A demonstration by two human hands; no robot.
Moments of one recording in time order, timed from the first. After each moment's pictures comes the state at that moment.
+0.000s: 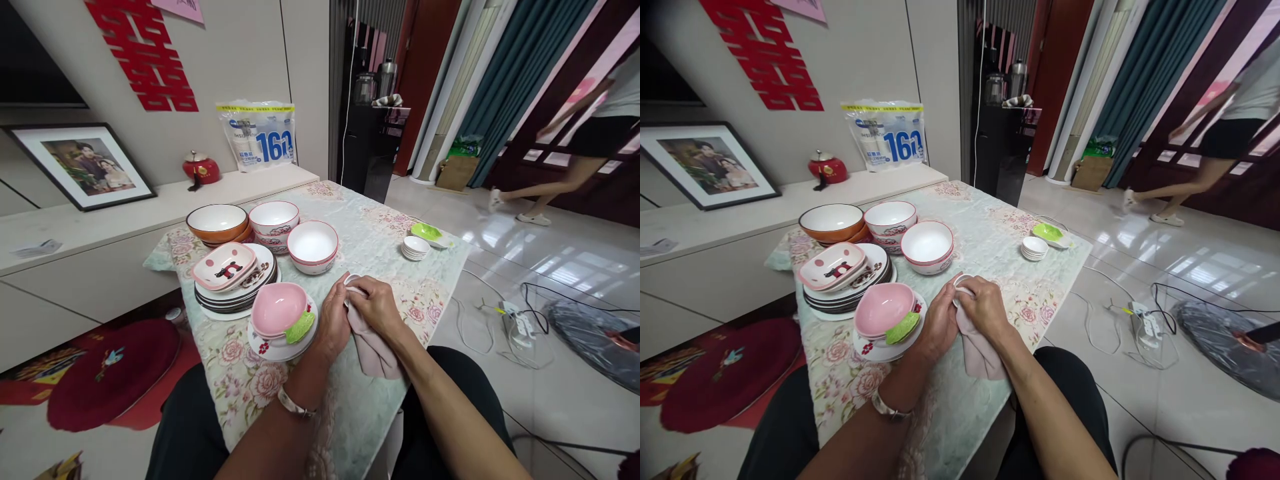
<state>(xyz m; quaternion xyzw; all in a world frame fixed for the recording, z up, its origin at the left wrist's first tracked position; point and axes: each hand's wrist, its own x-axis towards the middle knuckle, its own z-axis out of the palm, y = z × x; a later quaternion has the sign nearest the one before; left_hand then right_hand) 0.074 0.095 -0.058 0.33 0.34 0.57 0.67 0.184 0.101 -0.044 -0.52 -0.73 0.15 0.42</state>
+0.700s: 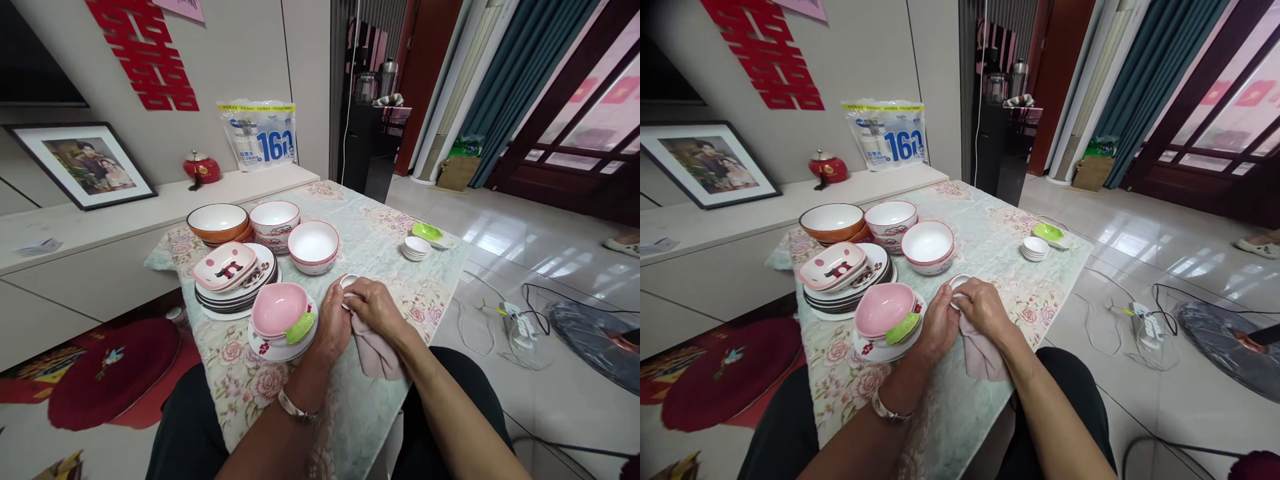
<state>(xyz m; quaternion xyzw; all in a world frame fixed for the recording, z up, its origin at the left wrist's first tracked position) 0.076 0.094 -0.061 0.23 0.26 0.60 0.72 0.186 0.101 -0.036 -0.49 -0.77 0.21 0.36</state>
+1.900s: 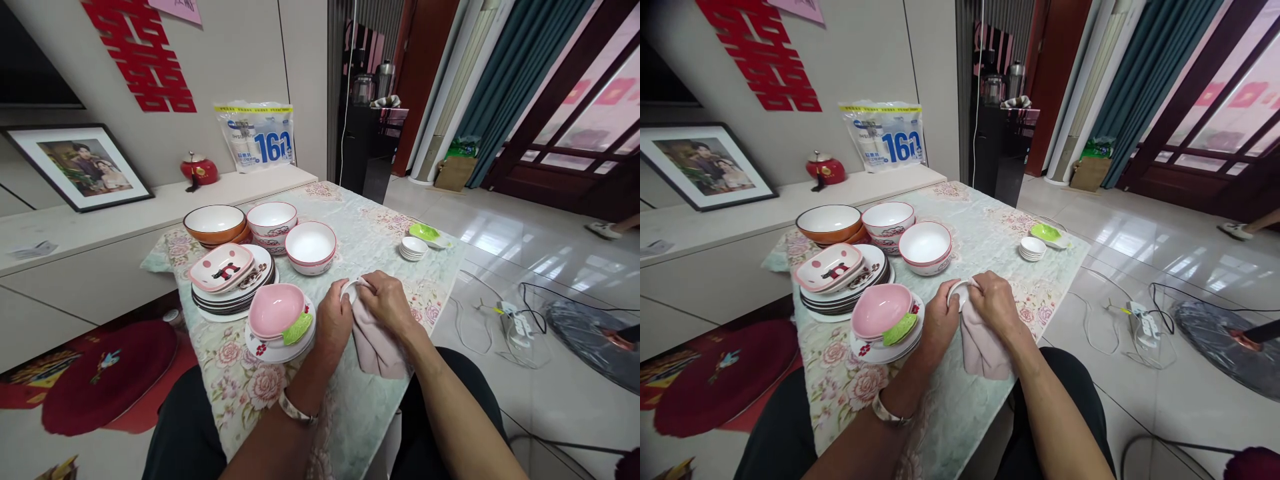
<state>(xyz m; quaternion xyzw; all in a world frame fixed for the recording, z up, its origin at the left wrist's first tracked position) 0.066 0.093 -0.057 0.65 0.54 0.45 0.30 0.208 0.101 -0.033 -0.56 -0.74 0.06 0.36</state>
